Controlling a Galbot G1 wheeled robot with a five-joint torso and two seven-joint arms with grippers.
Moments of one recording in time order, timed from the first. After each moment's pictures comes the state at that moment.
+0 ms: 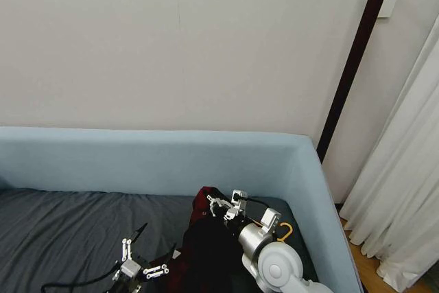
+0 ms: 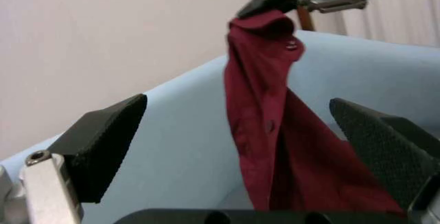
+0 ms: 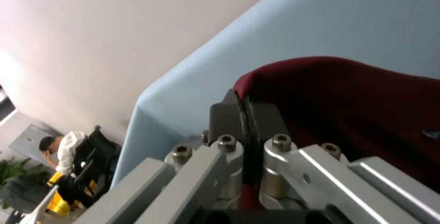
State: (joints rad) left arm 1.46 -1.00 -0.45 -1.79 -0.13 -0.53 0.27; right arm -0.87 1.20 -0.14 1.85 1.21 -0.12 0.20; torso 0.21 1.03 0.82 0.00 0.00
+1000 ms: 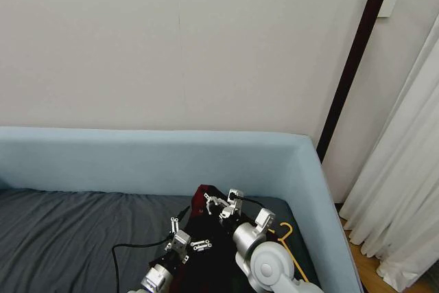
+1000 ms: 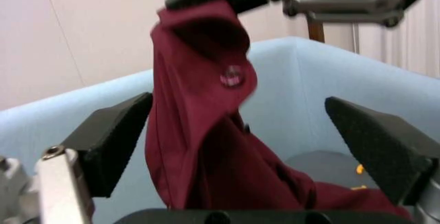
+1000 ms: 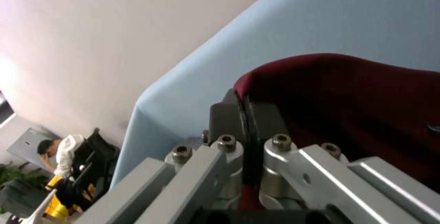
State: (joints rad) left arm 1.23 -1.12 -0.14 -1.69 -0.09 -0.40 0.00; right arm -0.91 1.24 -0.15 1.83 1.15 -0.11 0.20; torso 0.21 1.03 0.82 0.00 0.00
